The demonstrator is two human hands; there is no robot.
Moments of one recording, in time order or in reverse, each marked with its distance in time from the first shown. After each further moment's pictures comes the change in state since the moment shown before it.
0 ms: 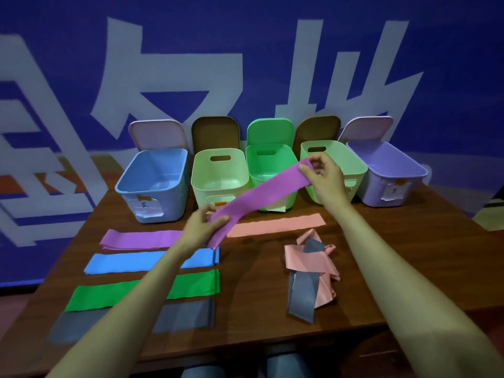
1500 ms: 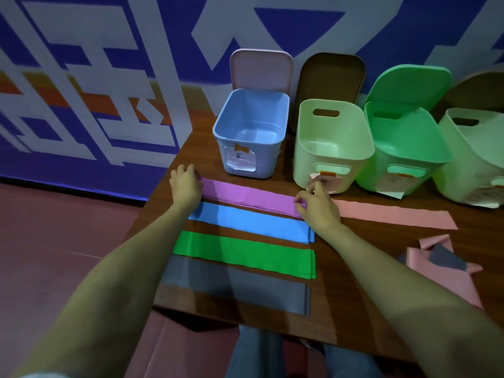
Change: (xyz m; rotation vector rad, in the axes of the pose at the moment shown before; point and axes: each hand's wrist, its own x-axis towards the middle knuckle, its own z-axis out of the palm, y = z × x) left_hand 0.048 -0.173 -0.194 0.749 0.579 -0.287; right_hand -0.074 0.058 0.251 -0.795 -0.621 -0.085
